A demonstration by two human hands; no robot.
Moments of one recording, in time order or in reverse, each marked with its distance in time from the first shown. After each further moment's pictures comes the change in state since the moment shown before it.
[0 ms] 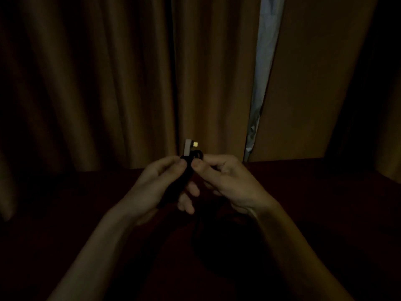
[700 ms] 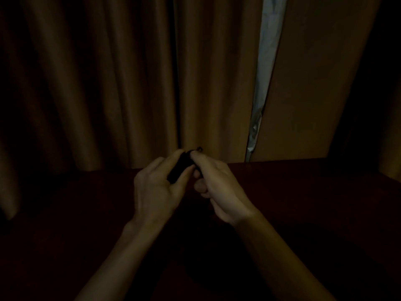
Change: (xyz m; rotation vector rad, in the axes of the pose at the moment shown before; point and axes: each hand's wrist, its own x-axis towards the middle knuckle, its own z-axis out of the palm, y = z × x) left_hand 0.013 -0.038 0.003 0.987 0.602 0.737; right_hand 0.006 0.000 0.036 0.176 0.228 0.227
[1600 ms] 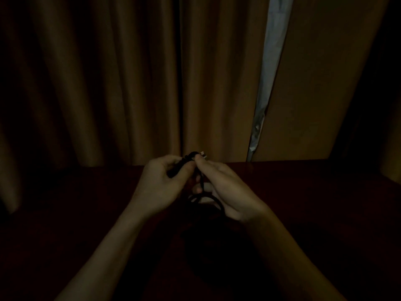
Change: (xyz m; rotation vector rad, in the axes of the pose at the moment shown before) left_hand 0.013 -0.002 -0.010 -0.432 -0.358 -0.477; right_hand 0.008 0.010 -0.011 0.138 -0.136 0.138
